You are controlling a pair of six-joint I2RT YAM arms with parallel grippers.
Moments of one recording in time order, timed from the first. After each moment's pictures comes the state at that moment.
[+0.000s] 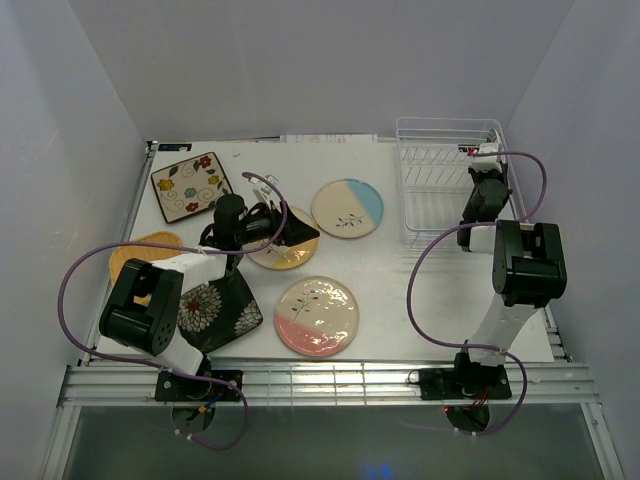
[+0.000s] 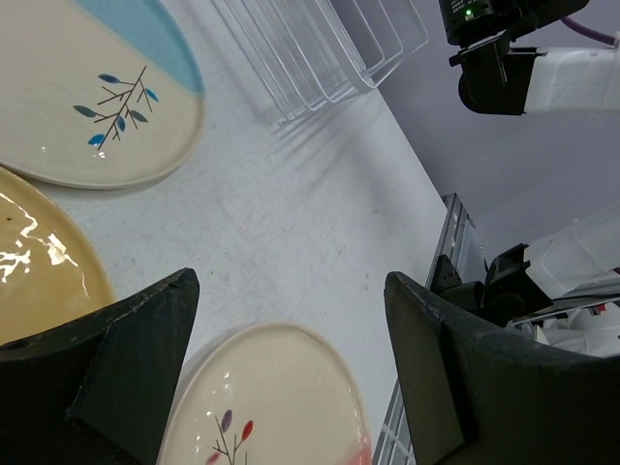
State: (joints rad) left arm -0.34 1.56 0.71 0.62 0.80 -0.63; right arm -0.07 1.84 0.83 1.18 0.38 -0.57
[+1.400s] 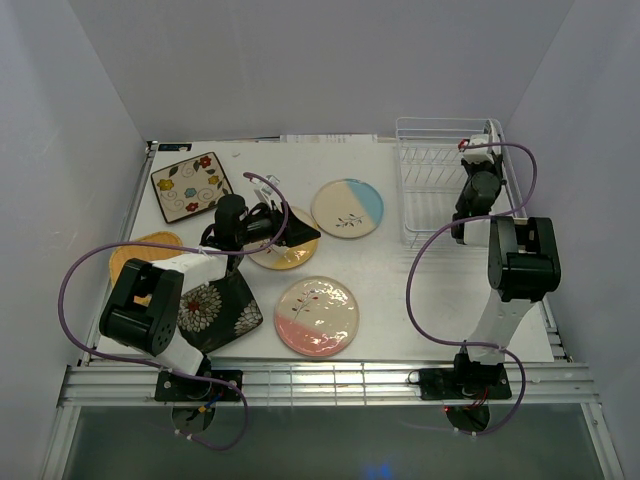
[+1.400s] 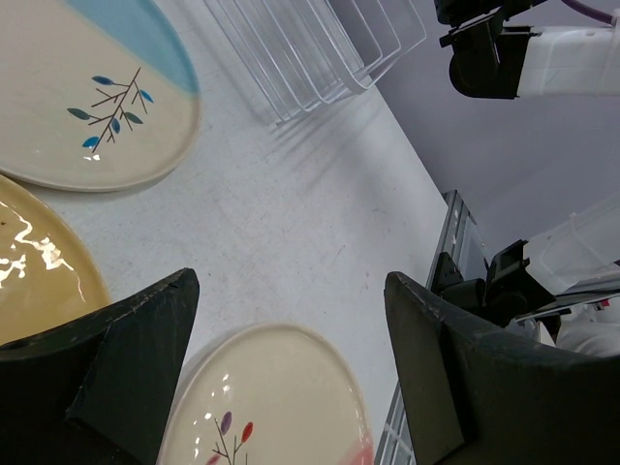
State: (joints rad) left arm -0.34 1.56 0.71 0.63 0.80 -0.62; right arm -0.02 1.88 0.93 1.18 0.43 -0.63
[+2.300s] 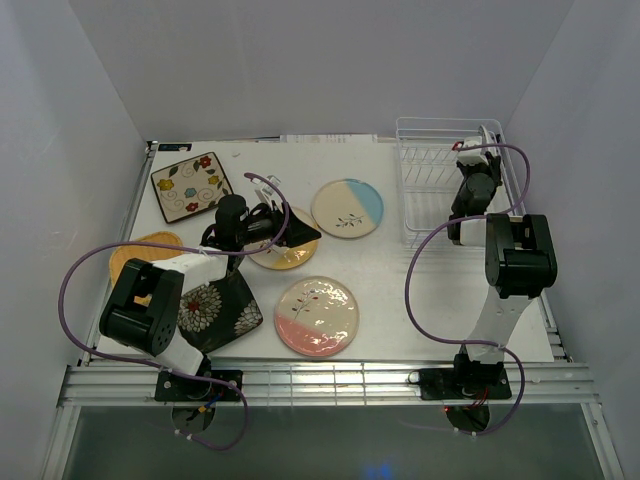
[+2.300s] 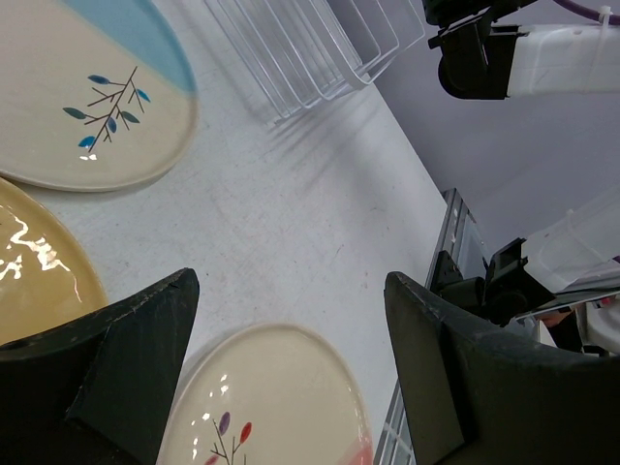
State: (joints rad) left arm -0.35 1.56 0.71 0.63 0.80 -0.62; right arm 0.00 1.92 0.93 1.21 0.44 -0.67
